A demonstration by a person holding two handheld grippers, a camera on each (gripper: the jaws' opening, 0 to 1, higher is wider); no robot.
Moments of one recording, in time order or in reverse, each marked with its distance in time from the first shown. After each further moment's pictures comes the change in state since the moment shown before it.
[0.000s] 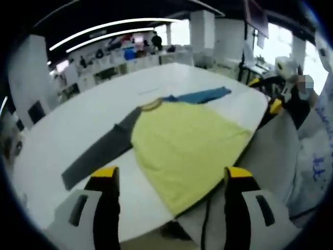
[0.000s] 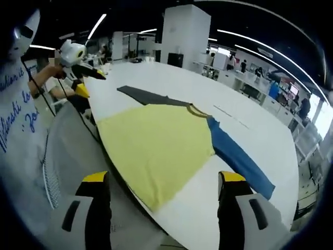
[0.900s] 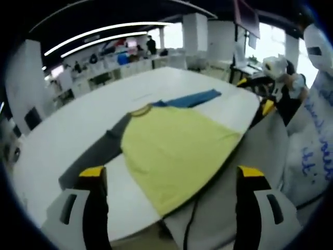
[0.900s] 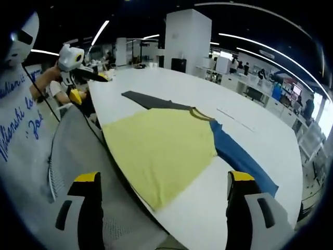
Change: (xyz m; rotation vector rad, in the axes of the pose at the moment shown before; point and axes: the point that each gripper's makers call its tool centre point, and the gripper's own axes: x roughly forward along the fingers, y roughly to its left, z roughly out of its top) left arm -0.008 -0.036 0.006 0.030 -0.006 -0.022; right arm -0.008 -0.005 -0.010 0.001 -0.034 0.034
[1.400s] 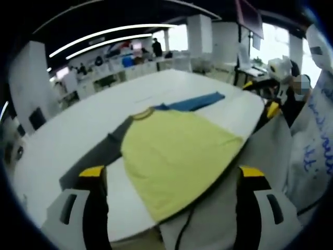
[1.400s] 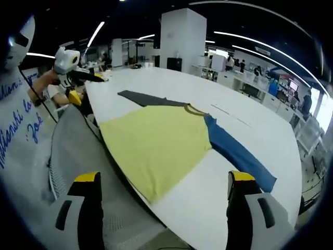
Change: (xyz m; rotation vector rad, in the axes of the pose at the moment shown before) left arm 0.007 -0.008 0.010 -0.010 -0.050 0.052; right arm -0.013 -0.013 -0.015 0.034 0.005 -0.025
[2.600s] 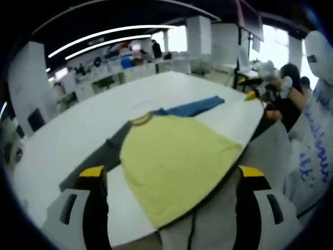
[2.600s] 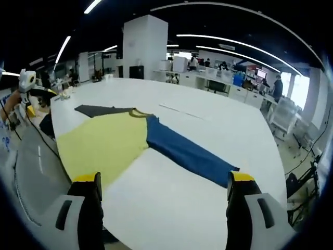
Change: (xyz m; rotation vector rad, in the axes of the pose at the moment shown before) left arm 0.006 0.002 0.021 -0.001 0.011 -0.017; right arm -0.015 -0.168 -0.040 0.159 -0.031 -0.265
